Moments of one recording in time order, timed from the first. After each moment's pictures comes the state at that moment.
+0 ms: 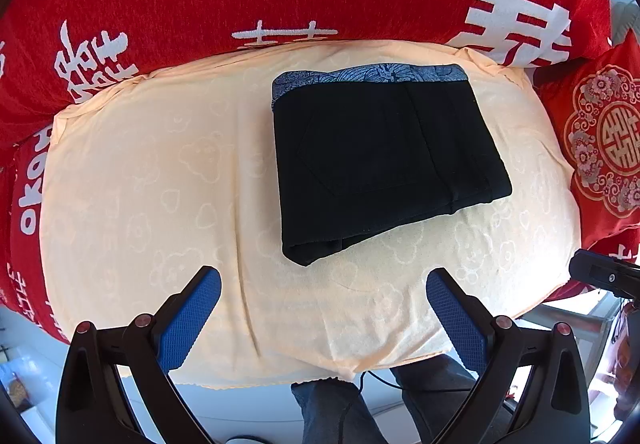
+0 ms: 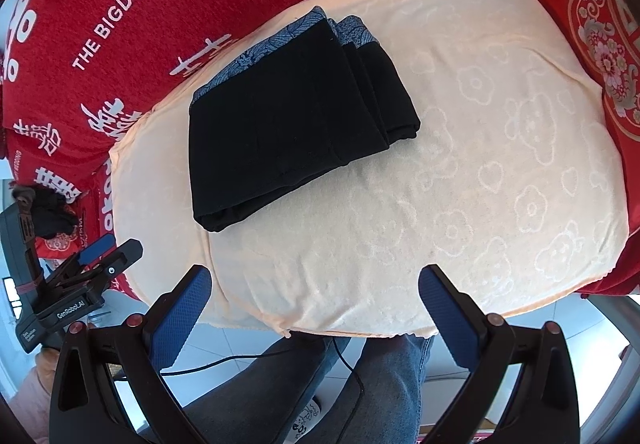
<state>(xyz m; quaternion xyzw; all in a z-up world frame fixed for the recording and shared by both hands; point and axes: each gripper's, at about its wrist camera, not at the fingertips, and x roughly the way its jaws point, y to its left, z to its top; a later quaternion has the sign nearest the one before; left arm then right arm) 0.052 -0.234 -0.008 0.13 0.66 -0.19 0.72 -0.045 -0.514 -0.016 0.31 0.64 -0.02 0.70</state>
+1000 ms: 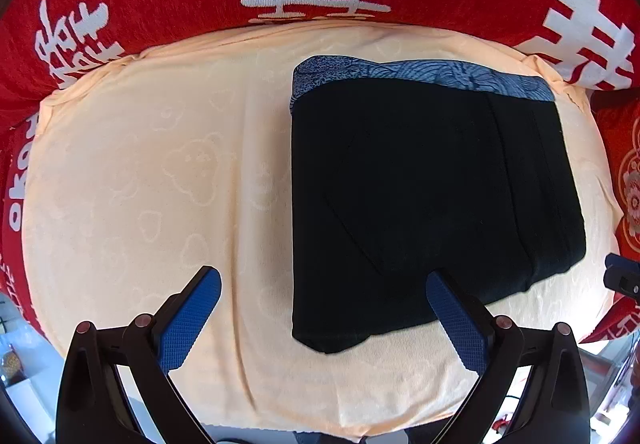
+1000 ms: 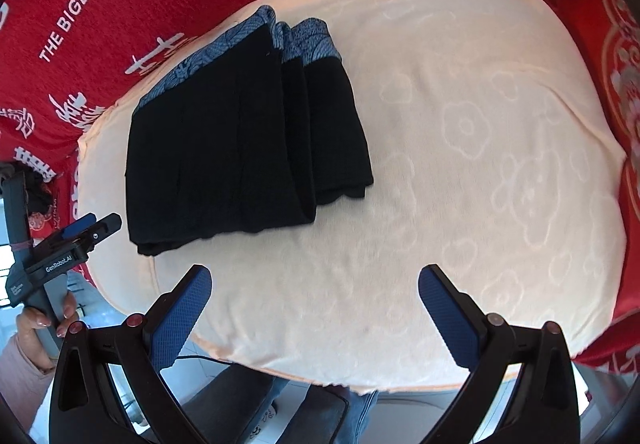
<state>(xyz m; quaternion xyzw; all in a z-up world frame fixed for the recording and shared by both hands) 0.107 -0.248 -0.101 0.12 0.68 -0.13 0.71 0.004 -0.573 -0.088 0.25 0.67 0.00 0.70</state>
